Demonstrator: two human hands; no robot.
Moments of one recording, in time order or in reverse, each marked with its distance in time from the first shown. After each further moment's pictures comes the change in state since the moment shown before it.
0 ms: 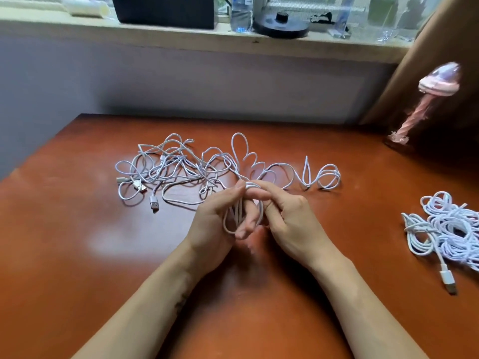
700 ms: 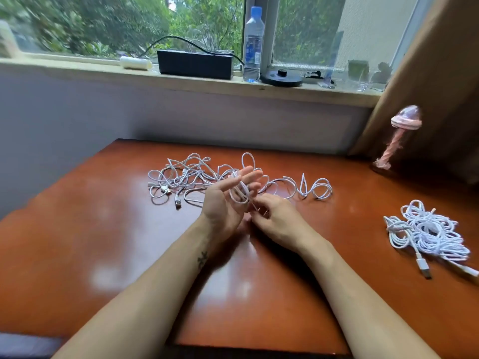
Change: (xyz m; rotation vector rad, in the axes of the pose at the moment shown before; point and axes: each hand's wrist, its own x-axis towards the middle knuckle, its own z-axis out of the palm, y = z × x) left_hand -0.003 0.013 -0.001 -0.312 0.127 0.017; right_hand -0.004 -0.010 0.012 -0.185 -0.134 -0.082
